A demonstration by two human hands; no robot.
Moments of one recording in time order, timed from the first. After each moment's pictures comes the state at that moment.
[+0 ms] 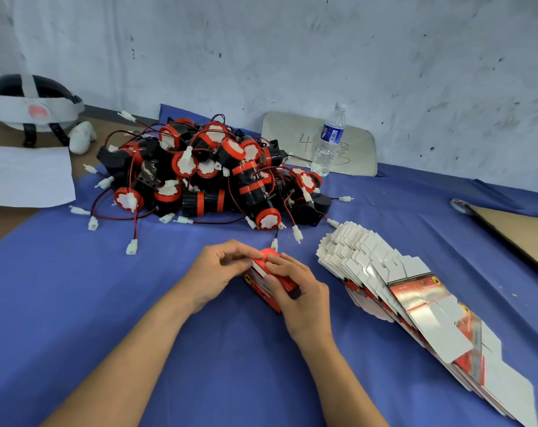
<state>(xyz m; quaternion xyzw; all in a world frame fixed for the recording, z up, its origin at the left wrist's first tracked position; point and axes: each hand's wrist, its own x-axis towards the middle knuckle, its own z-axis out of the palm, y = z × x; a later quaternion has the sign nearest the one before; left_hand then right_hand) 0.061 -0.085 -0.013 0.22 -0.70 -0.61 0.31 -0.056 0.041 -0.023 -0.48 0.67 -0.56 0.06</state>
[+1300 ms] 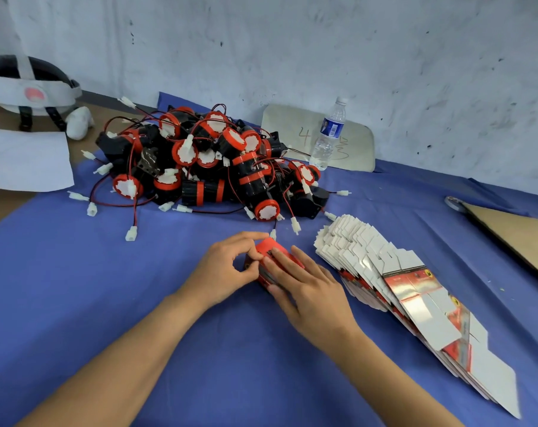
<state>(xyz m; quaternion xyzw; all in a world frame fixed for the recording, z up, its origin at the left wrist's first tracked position) 0.056 -0.075 -0.024 0.16 -0.85 -0.35 0.37 -0.075 0.070 -0.007 -0.68 0.69 -0.19 -0.17</state>
